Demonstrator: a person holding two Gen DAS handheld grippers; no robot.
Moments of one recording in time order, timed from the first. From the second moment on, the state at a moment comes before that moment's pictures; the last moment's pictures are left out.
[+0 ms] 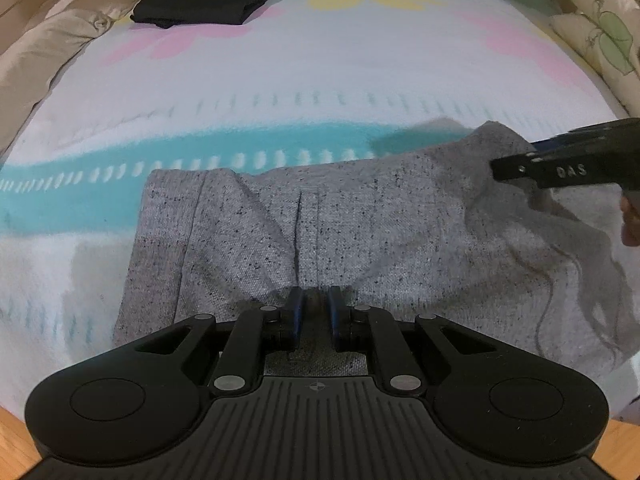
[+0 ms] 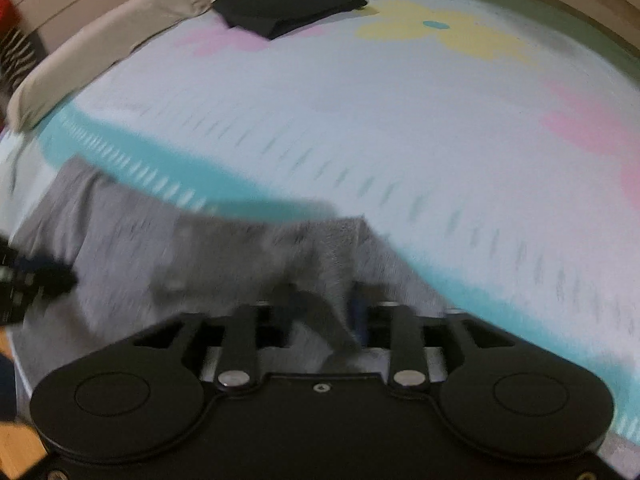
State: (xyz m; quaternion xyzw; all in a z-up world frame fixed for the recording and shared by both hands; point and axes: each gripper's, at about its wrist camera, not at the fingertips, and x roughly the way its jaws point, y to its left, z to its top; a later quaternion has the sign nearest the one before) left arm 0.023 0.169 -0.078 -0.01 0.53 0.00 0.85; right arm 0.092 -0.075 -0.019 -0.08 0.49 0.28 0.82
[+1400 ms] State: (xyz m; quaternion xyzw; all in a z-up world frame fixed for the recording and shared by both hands) left arm 0.027 -0.044 -0.078 0.14 0.45 -0.20 0.86; right arm 0.052 -0.370 -0.030 -0.08 0.56 -0.06 0.82
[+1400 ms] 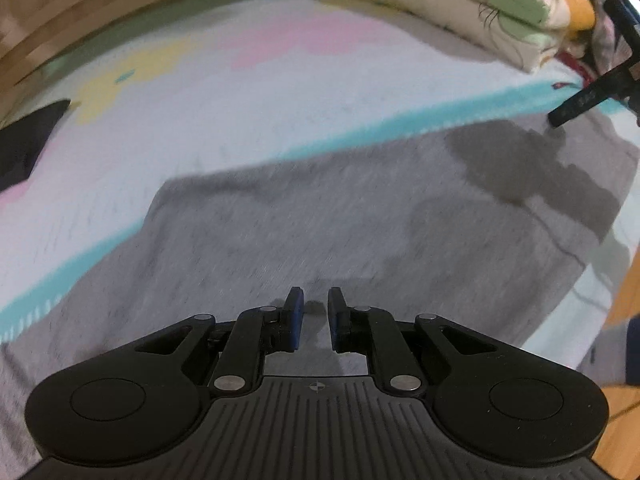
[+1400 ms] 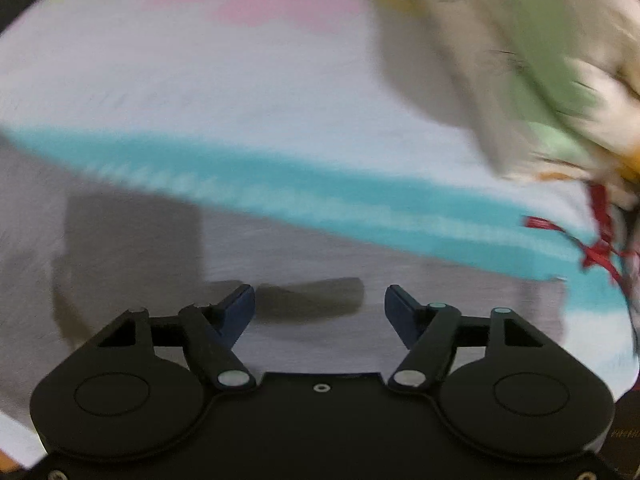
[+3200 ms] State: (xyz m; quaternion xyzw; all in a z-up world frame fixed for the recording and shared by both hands) left arm 0.041 -0.067 -0.102 0.13 0.44 -0.22 0.86; right arm -0.063 -0.630 -0.051 0.32 0.47 -0.27 0.78
